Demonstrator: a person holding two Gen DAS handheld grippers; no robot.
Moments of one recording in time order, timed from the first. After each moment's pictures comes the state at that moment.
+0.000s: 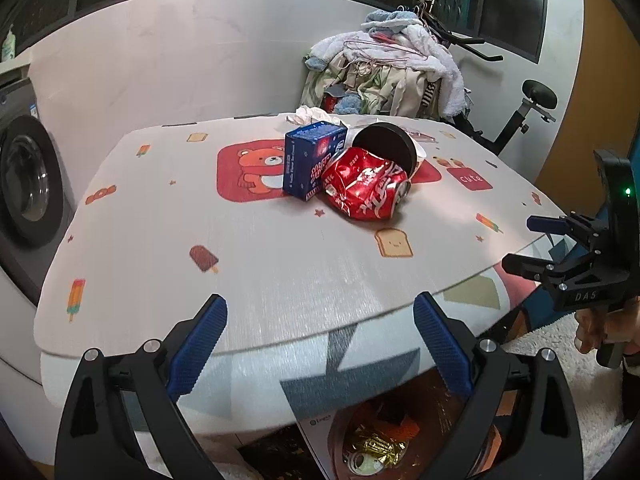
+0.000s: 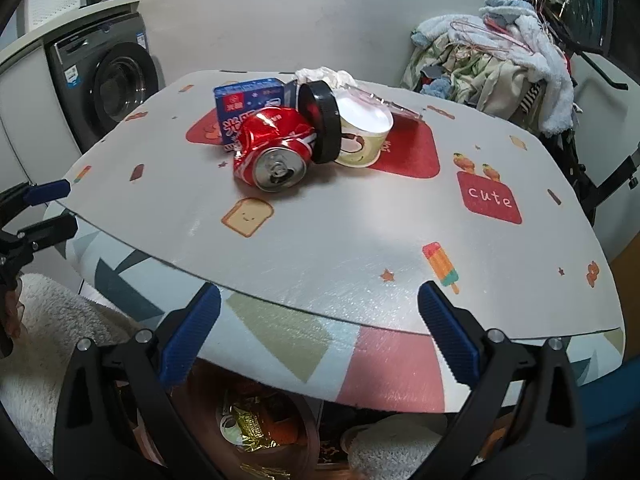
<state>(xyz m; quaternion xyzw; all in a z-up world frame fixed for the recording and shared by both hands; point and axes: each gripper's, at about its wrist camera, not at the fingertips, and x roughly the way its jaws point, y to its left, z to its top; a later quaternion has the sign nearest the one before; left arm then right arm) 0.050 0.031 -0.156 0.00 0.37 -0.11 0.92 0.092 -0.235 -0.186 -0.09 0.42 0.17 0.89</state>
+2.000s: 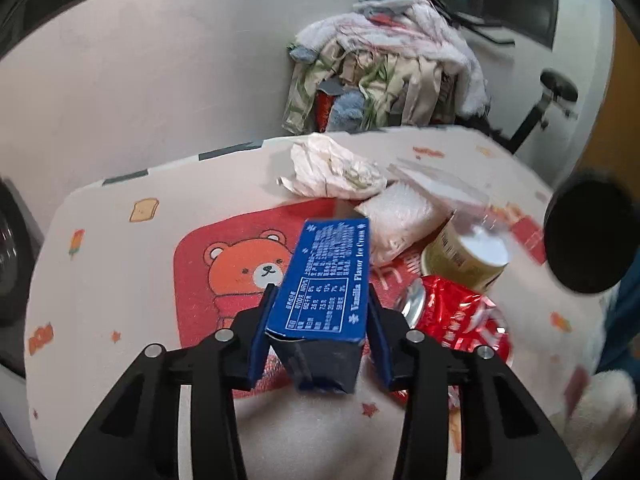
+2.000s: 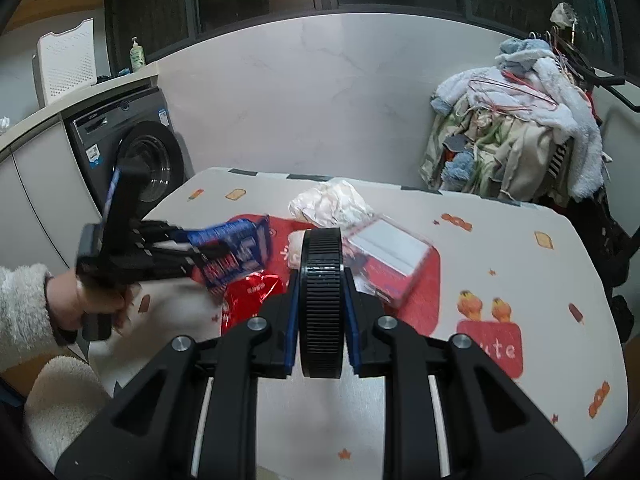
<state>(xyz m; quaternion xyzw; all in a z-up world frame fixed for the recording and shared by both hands) 0.275 0.025 -0.156 0.02 0.39 -0.14 0.91 0.207 -0.266 -0.104 -0.03 0.32 0.25 0.91</state>
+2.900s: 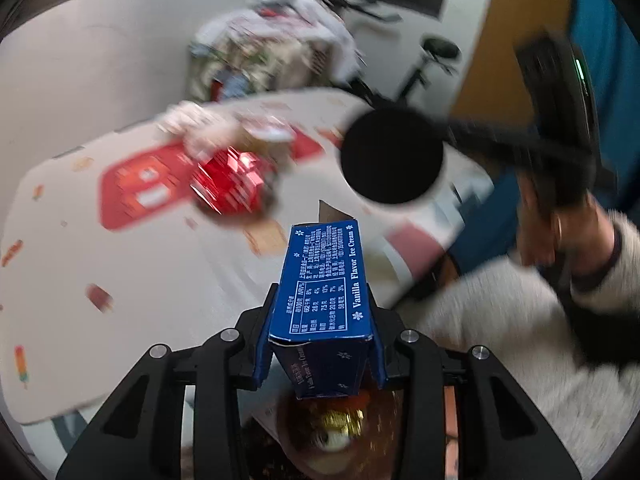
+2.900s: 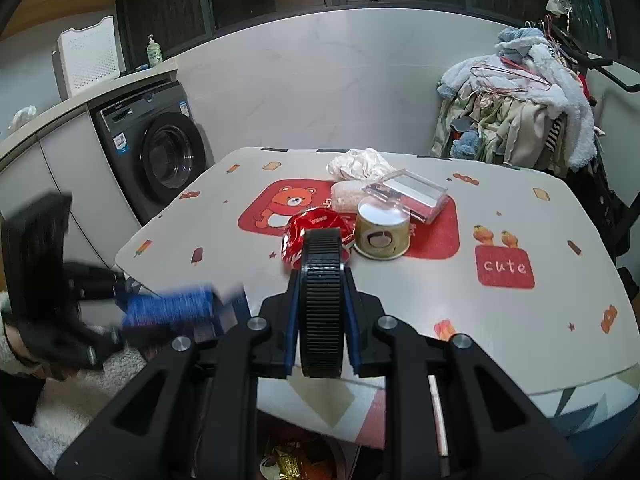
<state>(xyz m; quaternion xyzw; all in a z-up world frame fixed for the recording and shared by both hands) 0.040 -0.034 -0.145 0.05 0.41 -0.30 0.86 0.089 -0.263 -0.111 -0.01 0.33 0.26 0.91</state>
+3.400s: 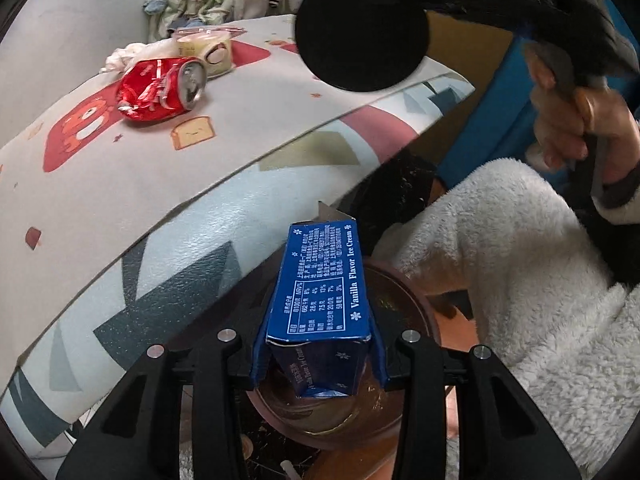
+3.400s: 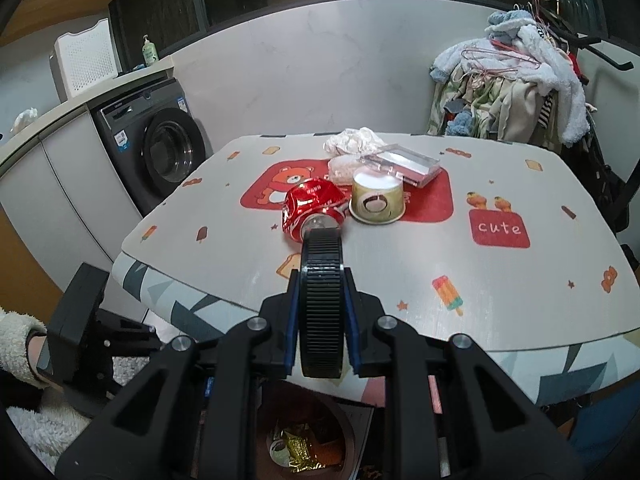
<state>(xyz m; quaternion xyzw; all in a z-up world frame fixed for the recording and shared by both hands) 0.010 -0.063 -0.215 0.10 0.48 -0.32 0.81 0.058 -0.278 -0.129 0.01 0.35 0.26 0.90</state>
